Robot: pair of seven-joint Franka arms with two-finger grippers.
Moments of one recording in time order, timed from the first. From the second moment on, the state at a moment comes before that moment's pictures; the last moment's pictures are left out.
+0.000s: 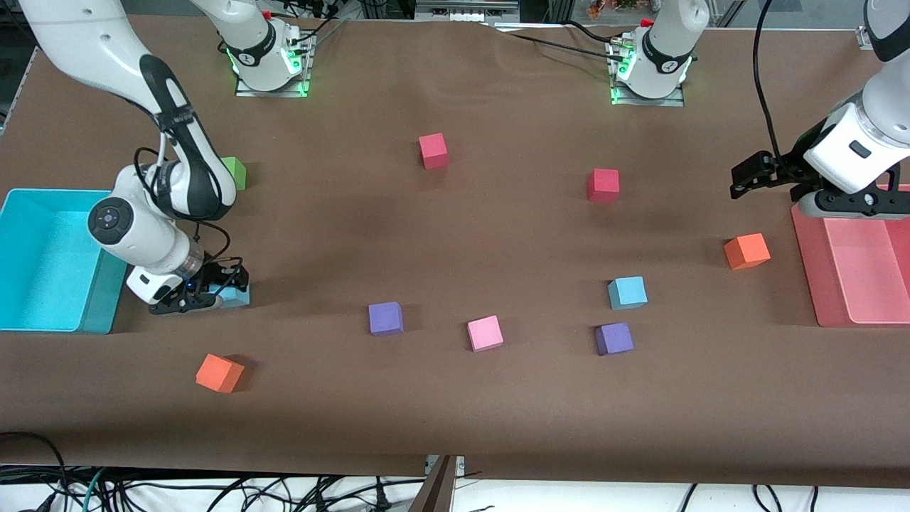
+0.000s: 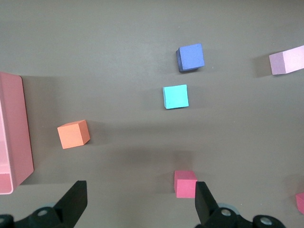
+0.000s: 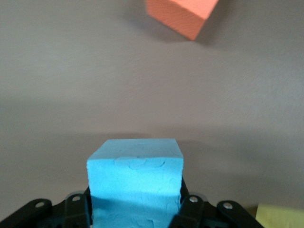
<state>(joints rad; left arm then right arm) -0.19 0.05 0.12 -1.61 -0.04 1.61 -0.07 -0.01 0.44 0.08 -1.93 -0.01 2.39 -0.08</state>
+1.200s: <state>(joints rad) -0.19 0.05 0.13 -1.61 -0.04 1.61 -0.07 0.66 0.76 0.11 -1.45 -0.01 2.17 0.77</state>
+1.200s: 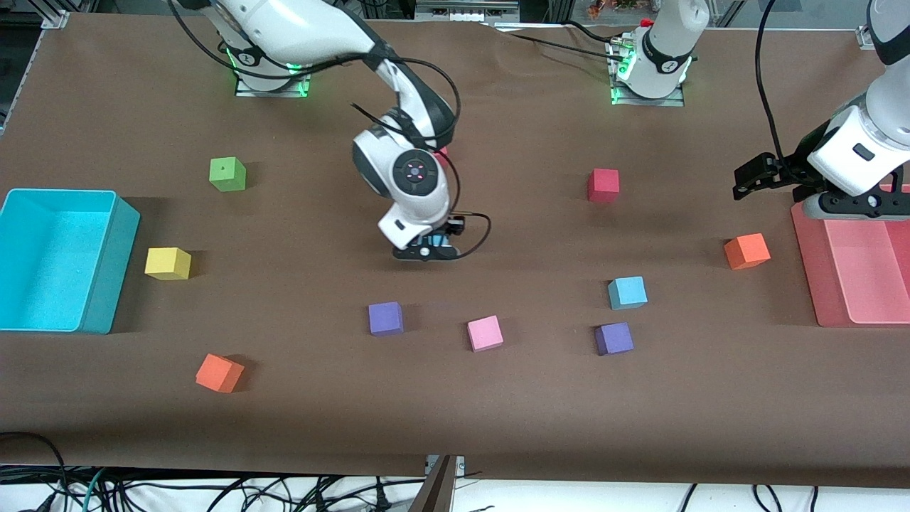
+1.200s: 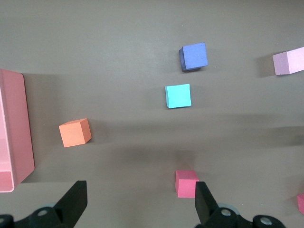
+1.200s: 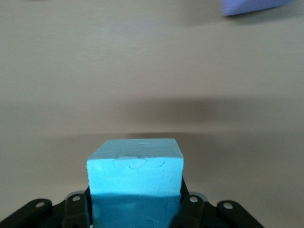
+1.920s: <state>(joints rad) -0.19 0.05 0.13 -1.61 -0.04 1.61 -0.07 0.67 0.84 0.11 -1.43 -0.01 2.28 0.77</state>
